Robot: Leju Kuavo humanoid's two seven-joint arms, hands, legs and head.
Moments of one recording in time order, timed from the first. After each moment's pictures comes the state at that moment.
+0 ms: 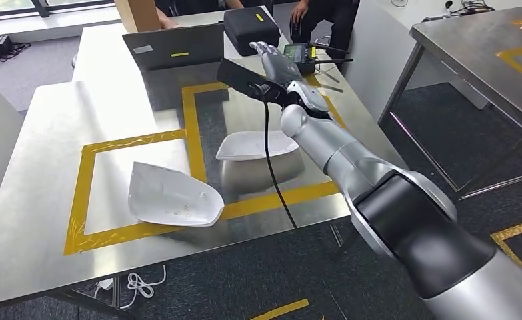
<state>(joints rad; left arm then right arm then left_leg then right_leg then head) -0.15 0.03 0.62 -0.19 -0.48 -0.31 0.08 -1.14 0.06 0.62 -0.31 0.58 -0.12 -0.14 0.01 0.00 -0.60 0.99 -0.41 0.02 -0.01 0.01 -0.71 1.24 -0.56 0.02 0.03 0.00</state>
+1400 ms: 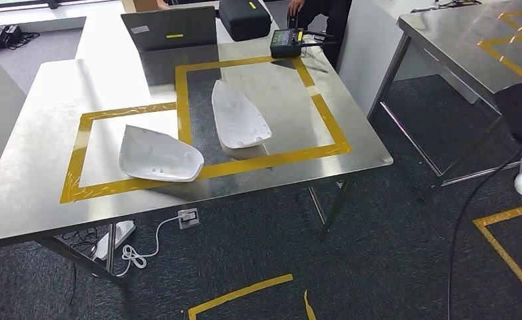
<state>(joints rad) -0.04 -0.03 0.76 -0.19 -0.42 -0.31 0.05 -0.19 -0.61 -0.35 -0.95 0.46 -0.13 -0.21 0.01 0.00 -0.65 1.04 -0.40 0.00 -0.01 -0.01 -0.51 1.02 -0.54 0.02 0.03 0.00</state>
